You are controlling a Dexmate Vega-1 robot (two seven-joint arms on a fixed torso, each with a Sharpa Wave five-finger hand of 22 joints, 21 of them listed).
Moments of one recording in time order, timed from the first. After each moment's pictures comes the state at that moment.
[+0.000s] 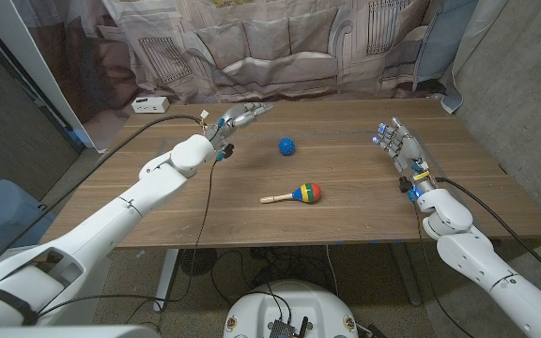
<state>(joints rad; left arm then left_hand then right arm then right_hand) 0.70 0.67 0.53 -1.64 -0.16 0.00 0.04 0.44 0.08 0.15 0.06 0.18 0.20 0.08 0.21 0.18 0.22 0.08 0.24 0.23 0.17 0.08 0.20 0.18 0.17 0.14 0.21 0.18 -1.15 -0.63 -0.21 -1.59 0.71 0.40 -0.01 0.33 0.08 0.18 -0.13 0.18 0.32 0.11 0.20 0.19 0.27 0.14 0.20 0.20 0.16 0.09 0.21 0.22 0.37 0.03 0.19 0.17</state>
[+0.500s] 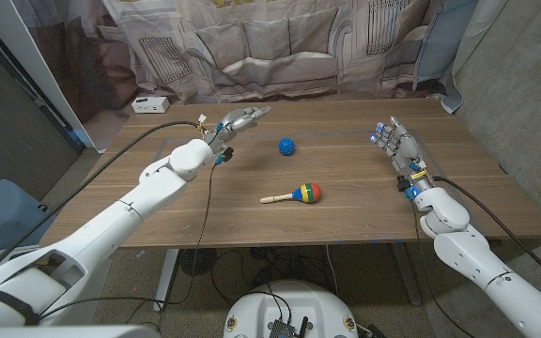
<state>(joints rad) 0.71 0.66 0.53 -1.60 -0.22 -0.03 0.01 0.43 0.08 0.14 0.06 0.18 0.20 0.09 0.21 0.18 0.23 0.08 0.24 0.23 0.18 0.08 0.20 0.18 0.17 0.14 0.21 0.18 -1.12 -0.61 -0.22 -1.56 0.71 0.40 0.00 0.33 0.08 0.18 -0.13 0.18 0.32 0.11 0.20 0.19 0.27 0.14 0.20 0.20 0.17 0.09 0.21 0.22 0.37 0.03 0.19 0.17</state>
